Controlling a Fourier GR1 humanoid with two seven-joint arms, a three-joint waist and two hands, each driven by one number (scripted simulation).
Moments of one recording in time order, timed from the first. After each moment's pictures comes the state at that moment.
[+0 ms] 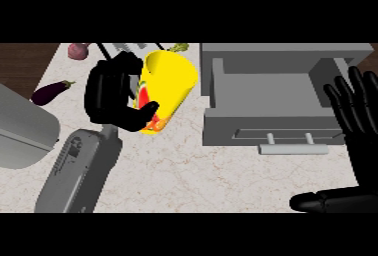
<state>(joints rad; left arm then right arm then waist) -0.54 0.10 -0.10 -1.36 0.37 0.11 -0.34 -0.09 -0.10 -0.08 -2.10 -0.16 0.13 0.20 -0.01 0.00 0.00</state>
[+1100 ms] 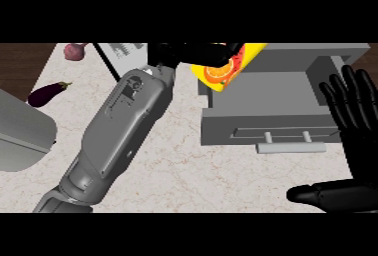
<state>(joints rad) -1.06 0.01 -0.13 -0.96 0.27 0.32 -0.19 -0.10 -0.10 -0.09 -2.04 -0.16 0.15 0.16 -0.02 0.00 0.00</state>
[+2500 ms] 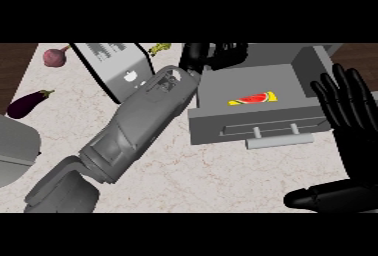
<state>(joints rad) -1.31 0.00 -0.51 -0.41 0.57 0.44 -0.34 -0.12 -0.10 -0.07 -2.03 -0.18 0.19 0.14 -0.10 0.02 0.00</state>
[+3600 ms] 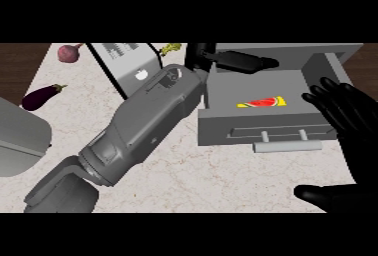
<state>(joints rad) -1.30 0.00 -0.50 -0.52 0.79 0.41 -0.46 -0.12 -0.11 -0.09 -2.06 -0.30 0.23 0.17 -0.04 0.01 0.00</state>
